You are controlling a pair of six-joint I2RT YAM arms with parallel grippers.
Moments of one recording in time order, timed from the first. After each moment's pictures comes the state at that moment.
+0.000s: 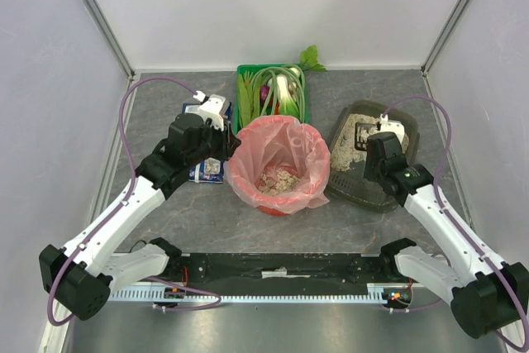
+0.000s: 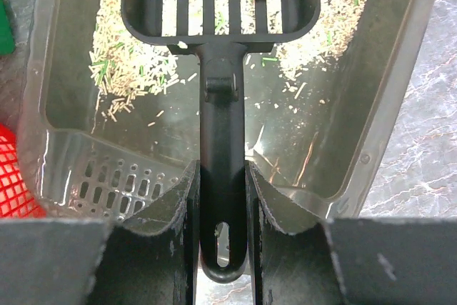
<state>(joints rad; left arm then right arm) -0.54 1.04 0.94 -0.33 0.05 -0.19 0.33 0.97 0.76 -0.65 0.38 0.40</state>
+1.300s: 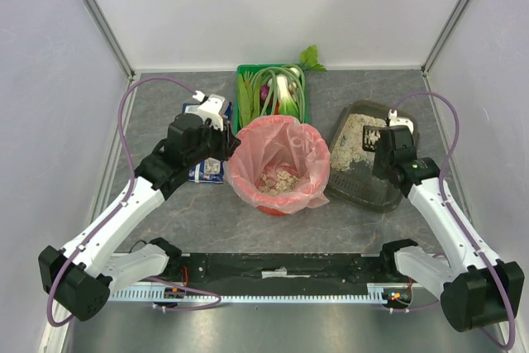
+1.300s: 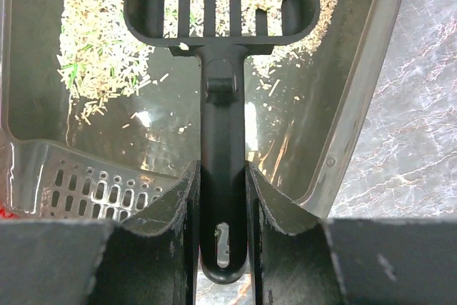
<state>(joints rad) -0.54 1.04 0.94 -0.33 0.05 -0.19 0.21 1.01 0.81 -0.69 0.28 0.32</state>
